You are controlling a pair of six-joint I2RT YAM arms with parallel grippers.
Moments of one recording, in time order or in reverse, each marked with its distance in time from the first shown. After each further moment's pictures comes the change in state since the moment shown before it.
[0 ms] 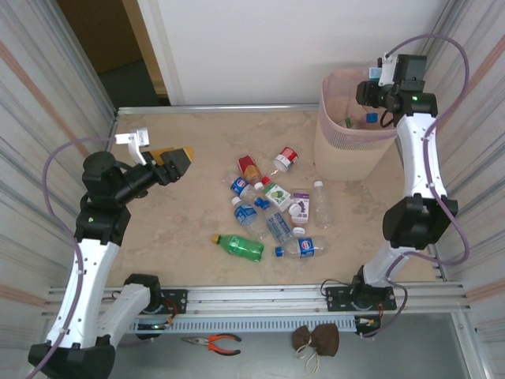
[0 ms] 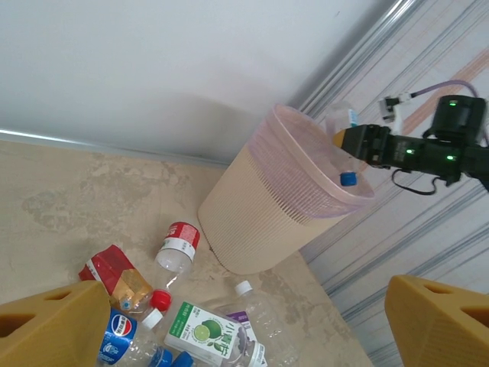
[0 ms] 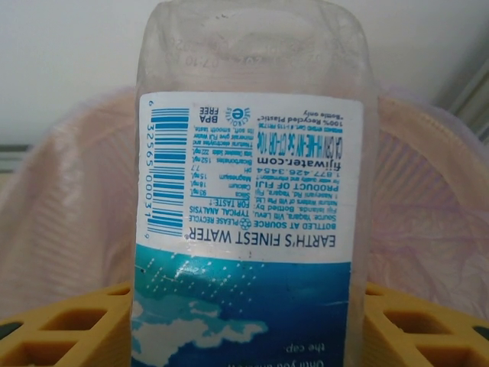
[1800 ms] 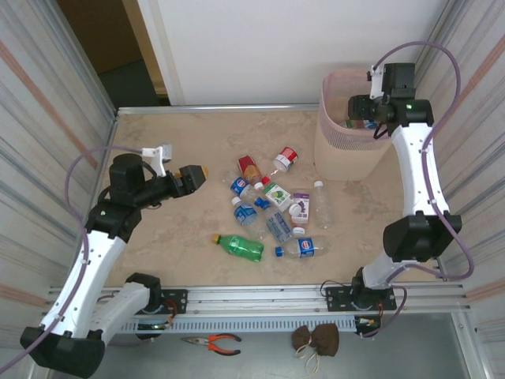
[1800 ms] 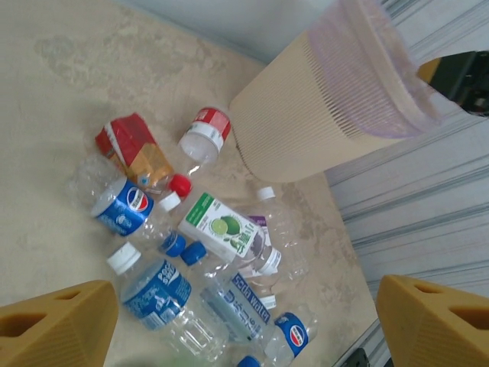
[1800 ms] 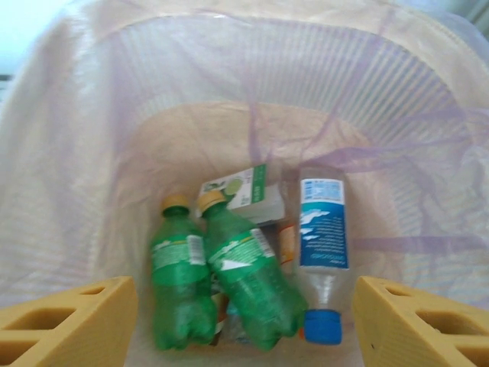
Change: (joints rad) left arm -0.163 0.053 -0.033 -0.265 -0.131 -0.033; right arm 0.103 -0.153 -0.098 -0.145 0.128 -0.017
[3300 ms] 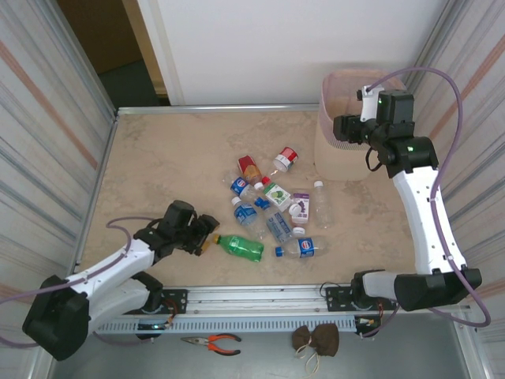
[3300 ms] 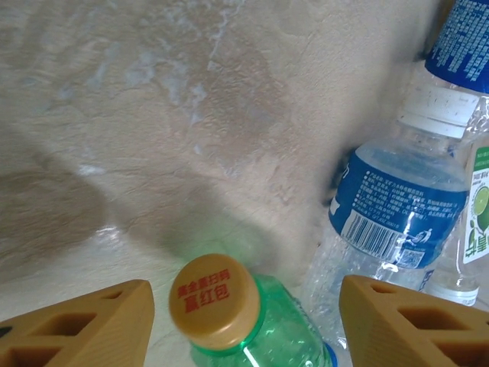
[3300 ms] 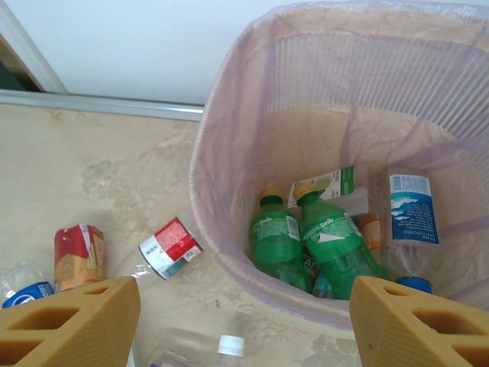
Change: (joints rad) left arm -0.296 0.123 -0.552 0.241 -0.260 -0.850; right arm 0.125 -0.333 -0.298 0.112 -0.064 0.079
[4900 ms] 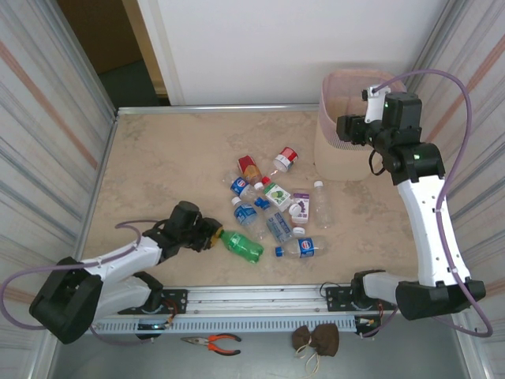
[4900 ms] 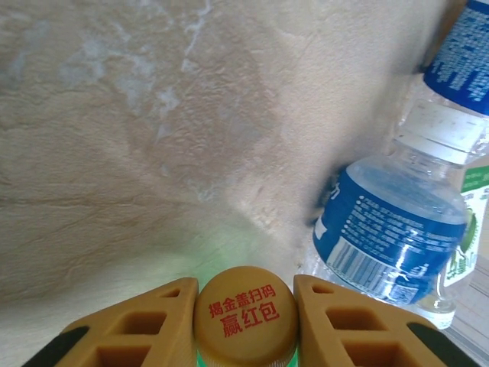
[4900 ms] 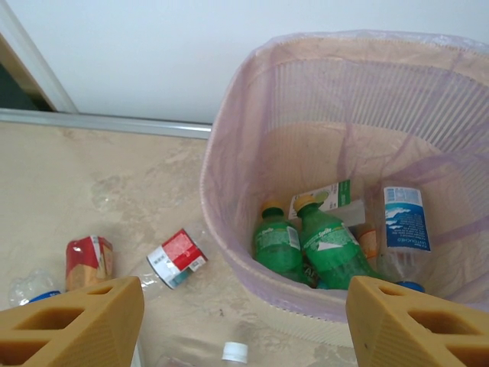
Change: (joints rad) left arm -0.024 0.100 -0.048 0.217 -0.005 -0.105; right arm 0.000 -0.058 -0.005 0.008 -0.003 0.010
